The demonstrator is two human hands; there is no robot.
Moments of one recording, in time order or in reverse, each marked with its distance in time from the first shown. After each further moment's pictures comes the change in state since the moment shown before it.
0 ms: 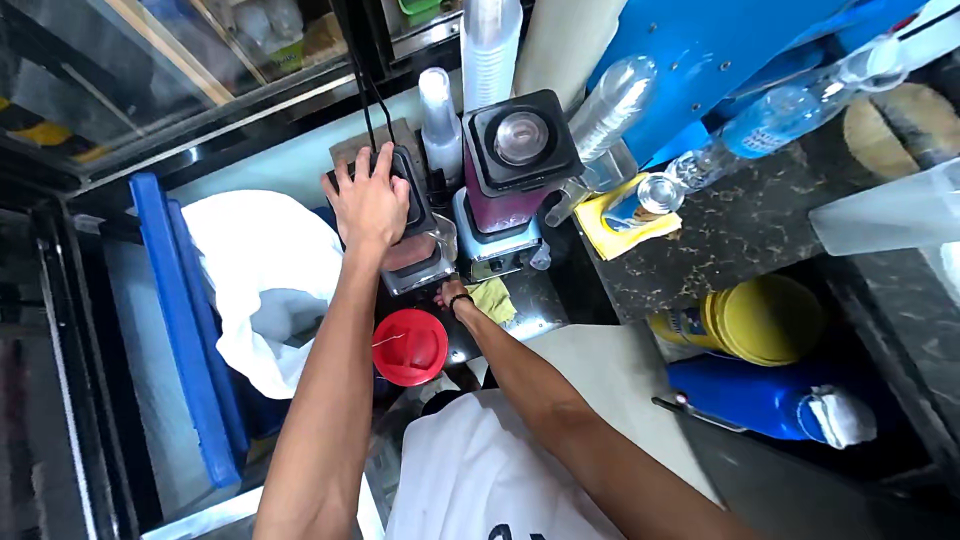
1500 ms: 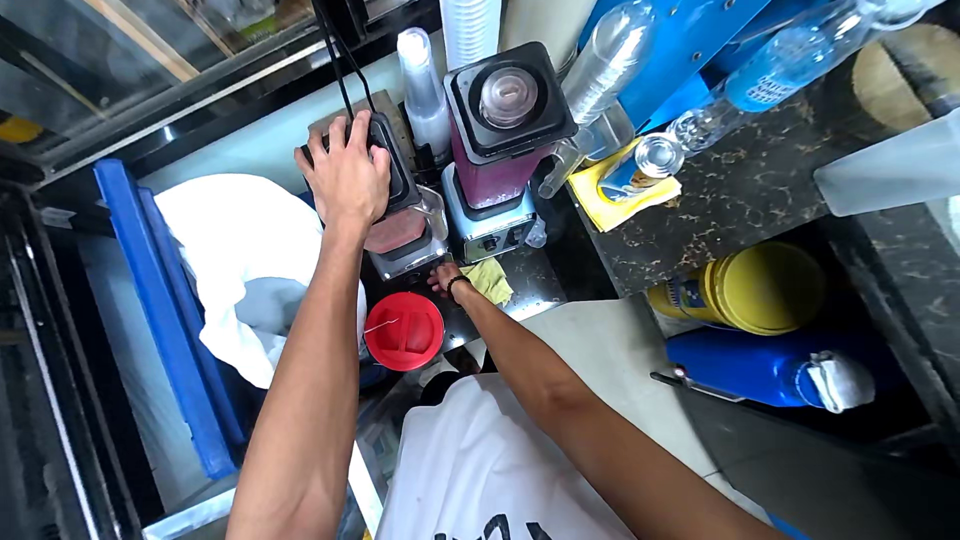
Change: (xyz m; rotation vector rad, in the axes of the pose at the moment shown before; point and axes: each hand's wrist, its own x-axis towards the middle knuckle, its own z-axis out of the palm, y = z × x) left_hand 0.003 0.000 0.001 -0.002 0.041 -0.002; right_hand 0.034 0.014 -0.001 -0.010 -0.042 -0.024
